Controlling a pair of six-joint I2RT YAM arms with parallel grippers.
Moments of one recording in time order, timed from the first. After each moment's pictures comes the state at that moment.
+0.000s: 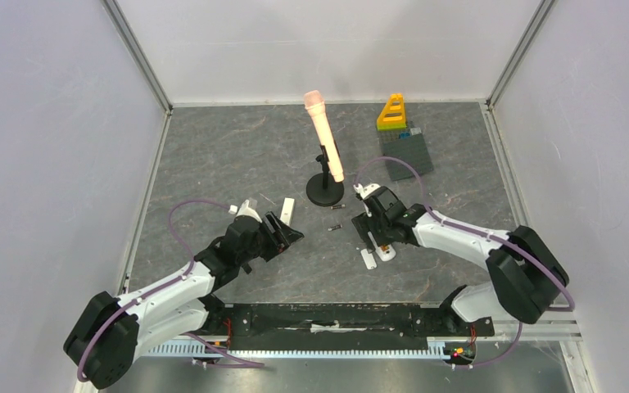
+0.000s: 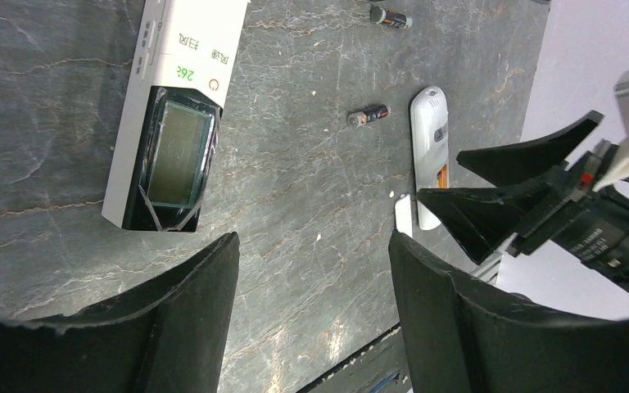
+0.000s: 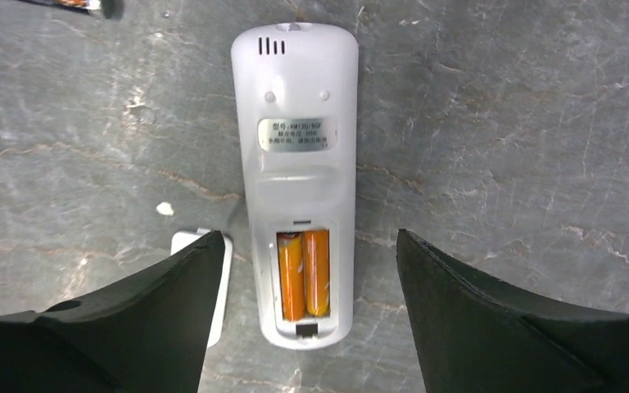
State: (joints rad) left arm -0.65 0.92 0.26 0.09 0.04 -1.10; right arm 0.70 1.43 0.73 -0.39 0.16 0.16
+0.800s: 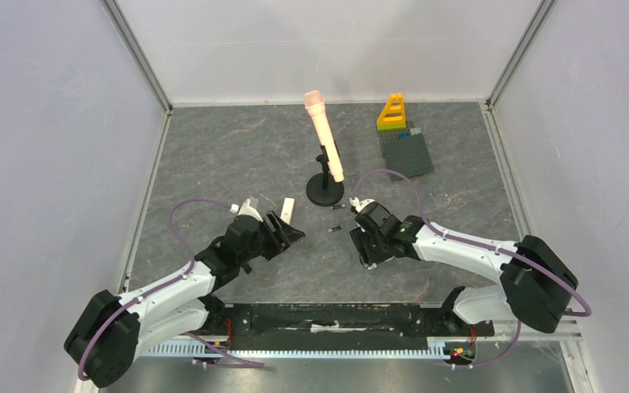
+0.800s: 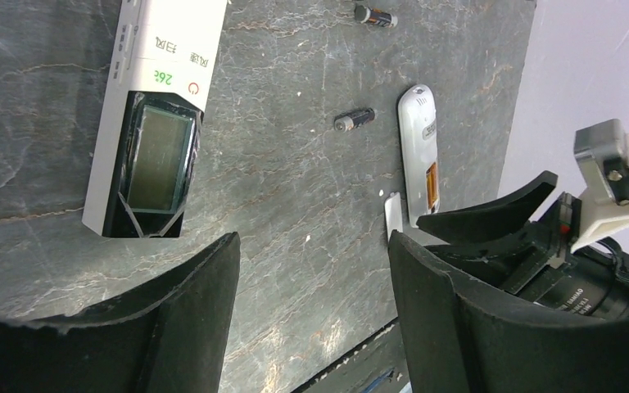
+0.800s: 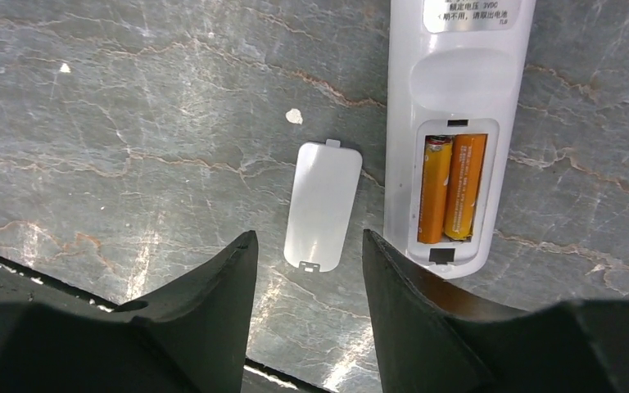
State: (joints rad) left arm -0.65 0.93 0.26 0.12 0.05 -1.10; right arm 0.86 1.32 0.71 -0.50 0.08 0.41
